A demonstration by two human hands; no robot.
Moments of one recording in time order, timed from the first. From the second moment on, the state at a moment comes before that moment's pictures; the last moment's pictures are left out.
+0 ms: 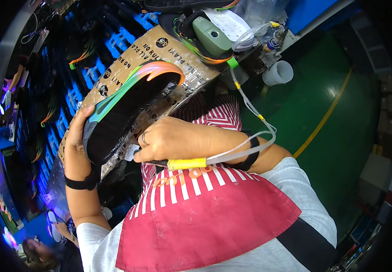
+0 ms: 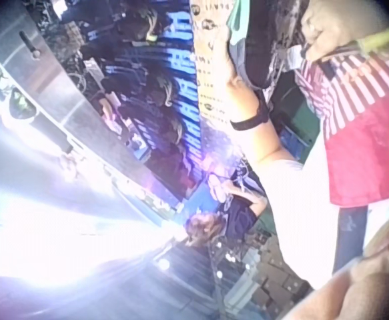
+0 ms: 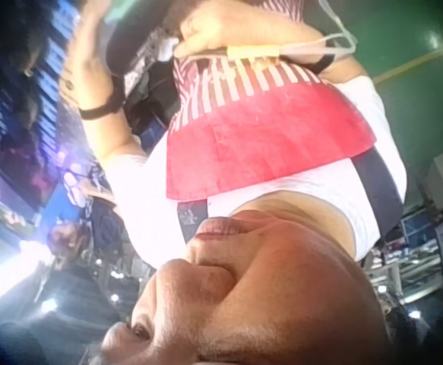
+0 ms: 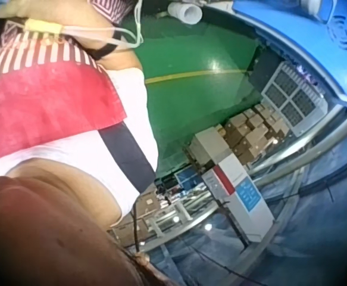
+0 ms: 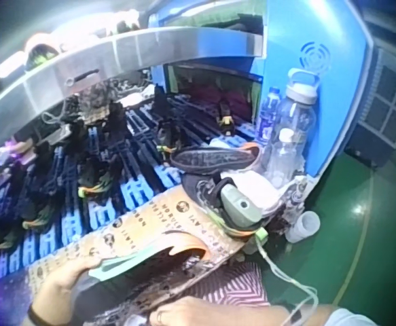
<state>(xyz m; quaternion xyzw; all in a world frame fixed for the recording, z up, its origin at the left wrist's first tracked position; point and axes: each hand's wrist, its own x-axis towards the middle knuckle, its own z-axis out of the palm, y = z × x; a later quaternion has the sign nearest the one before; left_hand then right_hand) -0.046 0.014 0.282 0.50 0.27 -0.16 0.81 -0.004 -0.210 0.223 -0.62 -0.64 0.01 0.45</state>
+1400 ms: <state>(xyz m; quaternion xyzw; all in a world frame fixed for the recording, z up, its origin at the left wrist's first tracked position) -0.052 -0.027 0.261 0.40 0.06 0.09 0.91 0.041 -0.261 0.247 -0.64 -0.27 -0.11 0.71</state>
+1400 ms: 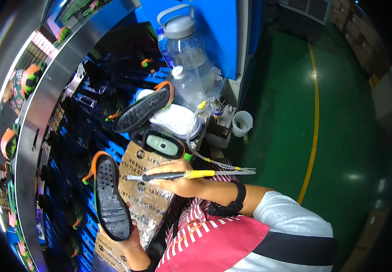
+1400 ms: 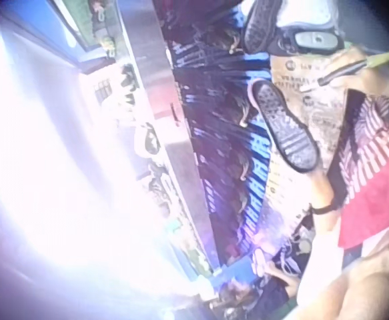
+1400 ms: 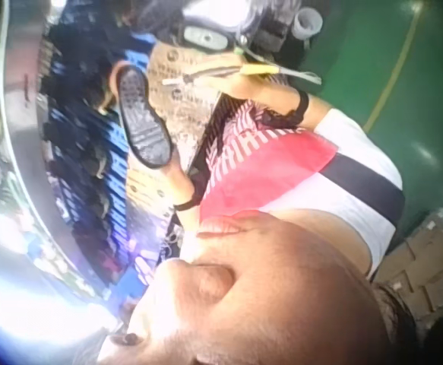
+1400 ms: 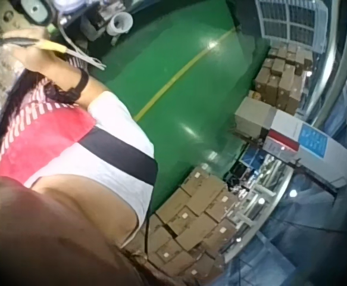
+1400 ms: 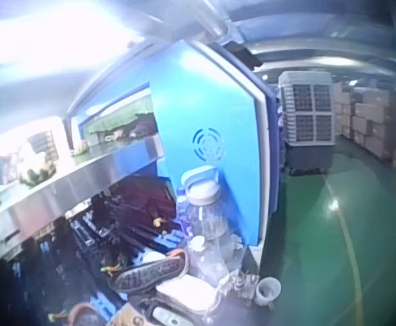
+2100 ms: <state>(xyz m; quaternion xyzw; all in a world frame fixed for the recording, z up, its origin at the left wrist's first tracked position) 0.342 -0.089 0.512 0.77 -0.10 0.09 0.62 0.038 -0.343 0.271 -0.59 -0.14 0.00 0.79</state>
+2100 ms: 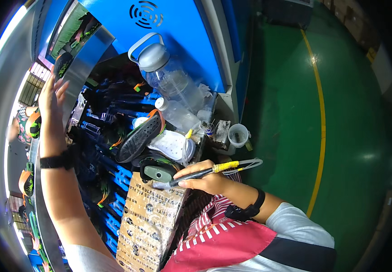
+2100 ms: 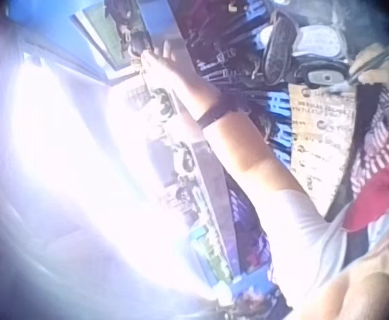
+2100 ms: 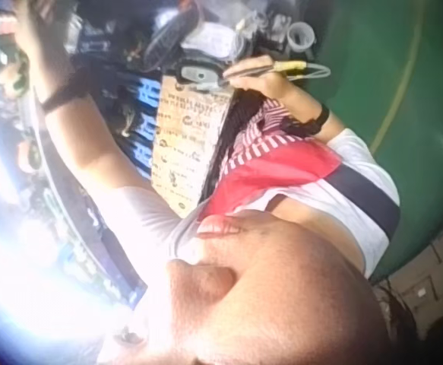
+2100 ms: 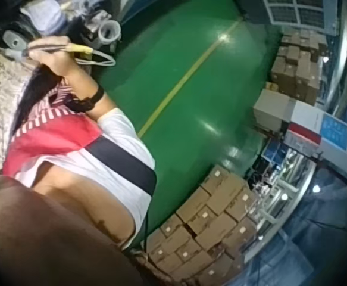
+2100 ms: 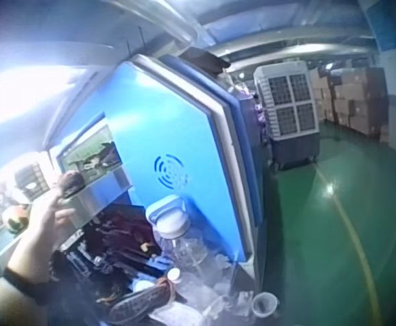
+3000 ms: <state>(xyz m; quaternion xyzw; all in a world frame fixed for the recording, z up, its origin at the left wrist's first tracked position) -0.048 0.014 0.424 0.83 -0.02 0.45 0.32 0.028 -0.330 0.280 -0.47 -0.19 0.08 0.86</state>
